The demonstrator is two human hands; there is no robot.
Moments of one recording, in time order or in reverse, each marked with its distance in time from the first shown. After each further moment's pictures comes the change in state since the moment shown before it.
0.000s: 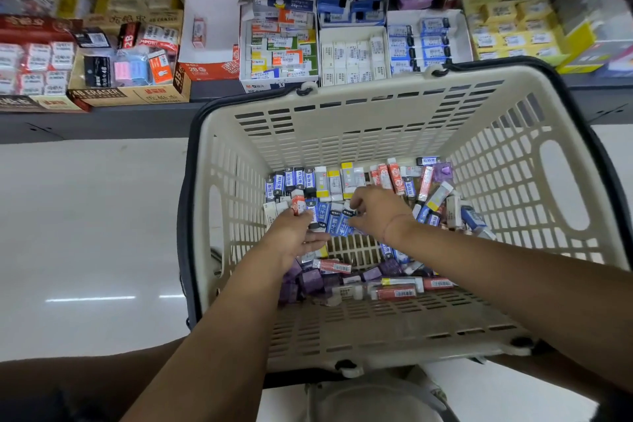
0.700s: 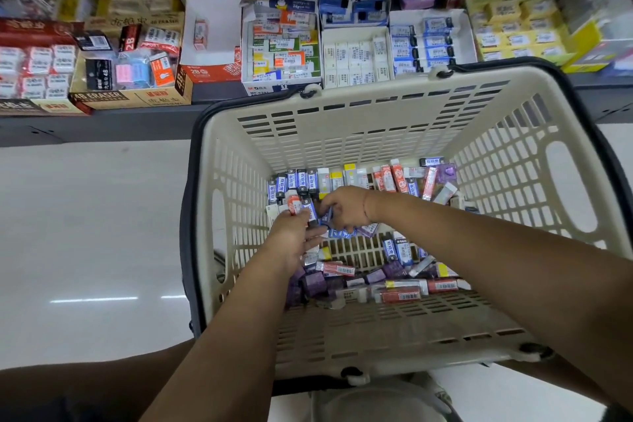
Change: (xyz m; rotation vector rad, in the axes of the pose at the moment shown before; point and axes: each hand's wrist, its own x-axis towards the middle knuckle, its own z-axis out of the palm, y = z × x) left_hand 0.010 -0.001 -0.001 -0.131 0.074 -0.020; right_hand 0.039 -0.033 -0.006 0.112 -0.492 -0.148
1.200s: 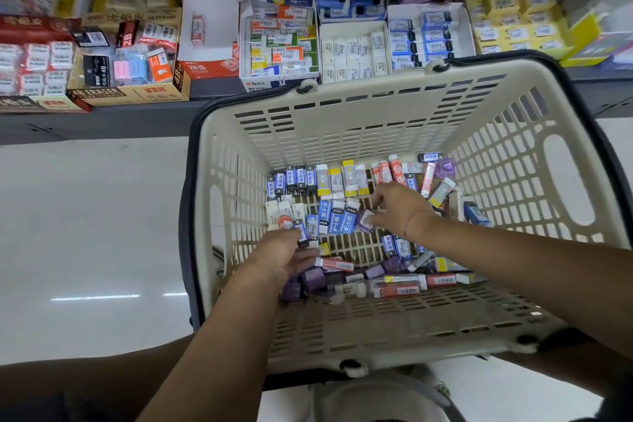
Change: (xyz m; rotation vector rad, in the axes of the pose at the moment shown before) left_hand -0.021 -0.012 -0.018 0.017 0.052 -0.148; right_hand -0.043 0.055 0.014 -0.117 0.474 0.191
